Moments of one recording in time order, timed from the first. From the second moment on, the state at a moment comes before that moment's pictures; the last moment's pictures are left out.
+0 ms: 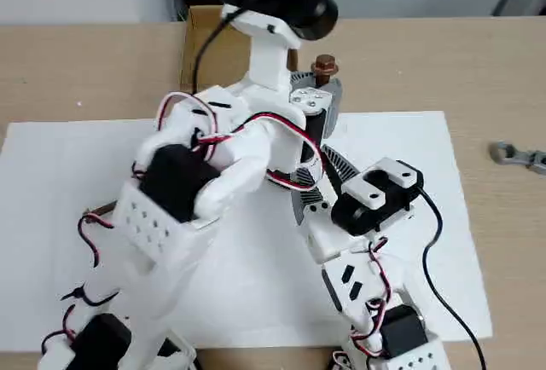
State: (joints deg) left arm 35.3 -14.5 -17.5 73.6 19.6; right arm -26.1 -96.9 81.9 22.7 -8.8
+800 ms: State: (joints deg) left arm 33.8 -14.4 -14.3 70.9 18.2; right arm -25.8 -96.9 81.9 22.7 -8.8
